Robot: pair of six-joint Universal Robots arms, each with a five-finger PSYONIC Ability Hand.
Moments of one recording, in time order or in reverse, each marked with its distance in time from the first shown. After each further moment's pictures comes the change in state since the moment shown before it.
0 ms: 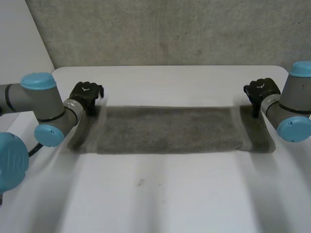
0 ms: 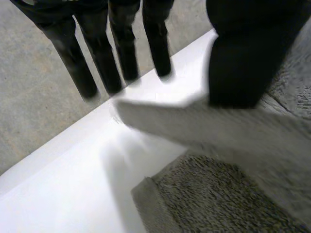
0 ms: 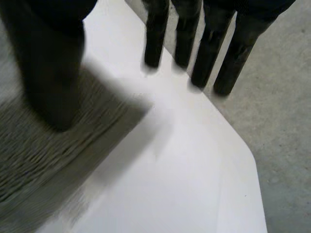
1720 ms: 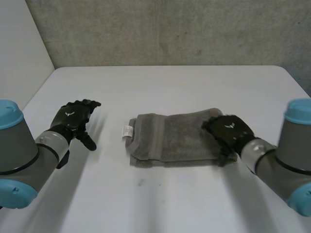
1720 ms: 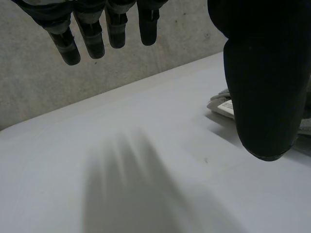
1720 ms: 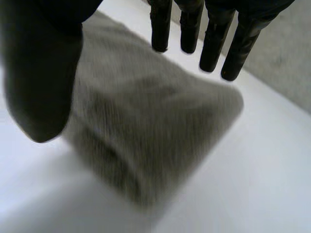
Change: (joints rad) left arm -0.026 0.697 -1.005 0.269 -0.058 -0.256; right arm 0.149 -0.586 0.980 -0.238 -0.187 0.226; left_hand -0.330 -0.341 -0.355 -0.345 -0.293; right_hand -0.102 -0.081 -0.124 -0.134 -0.072
